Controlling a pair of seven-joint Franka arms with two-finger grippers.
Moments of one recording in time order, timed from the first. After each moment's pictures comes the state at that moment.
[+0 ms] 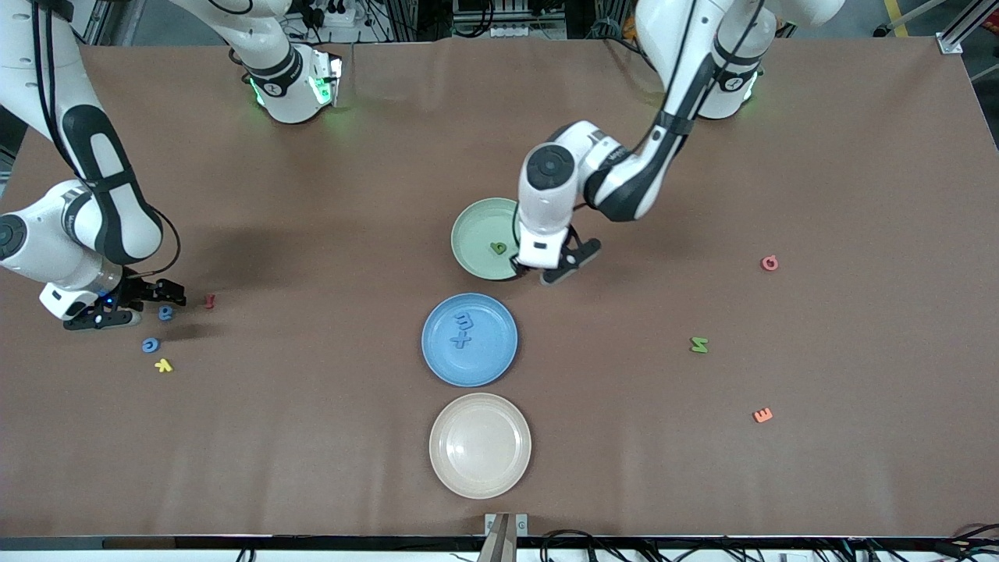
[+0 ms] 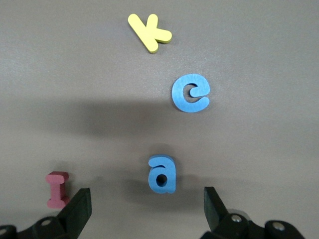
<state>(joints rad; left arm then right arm) -0.82 0.54 0.03 -1.81 -0.01 2.36 -1.40 -0.17 0.49 -0.20 -2.08 0.17 2.56 -0.61</state>
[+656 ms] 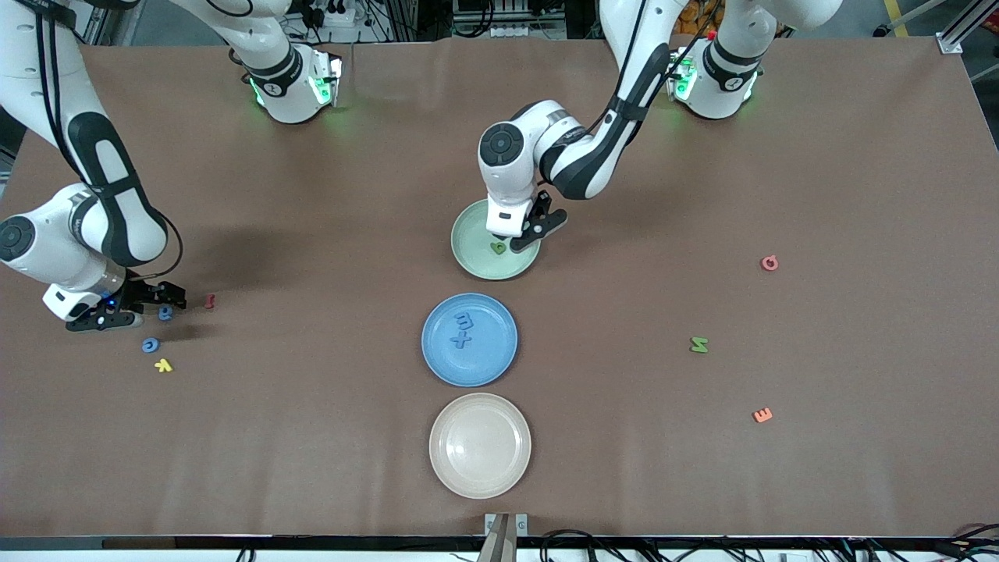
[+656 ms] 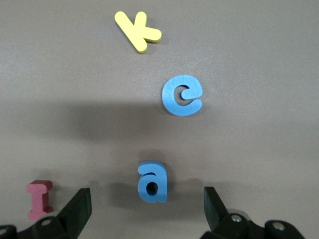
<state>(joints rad) -0.95 0.59 0.03 -1.81 -0.01 2.26 -1.46 -0.17 0.52 -0.20 -2.08 0.17 2.61 -0.61</state>
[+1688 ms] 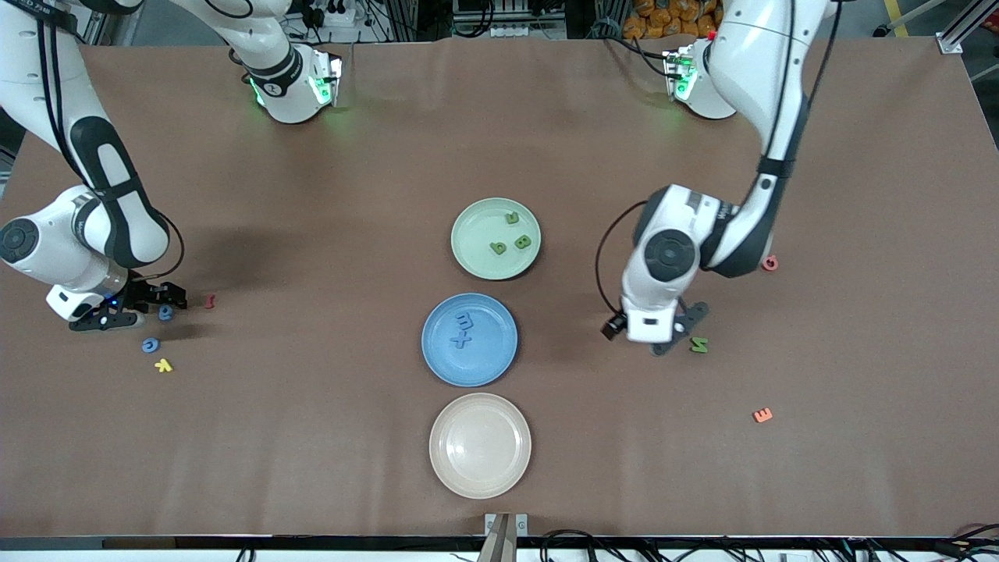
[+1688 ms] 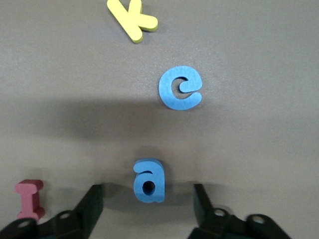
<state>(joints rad) -0.52 0.58 0.10 -1.72 -0.01 2.25 -1.17 -0.18 0.53 -0.20 -2.08 0.17 2.62 -0.61</state>
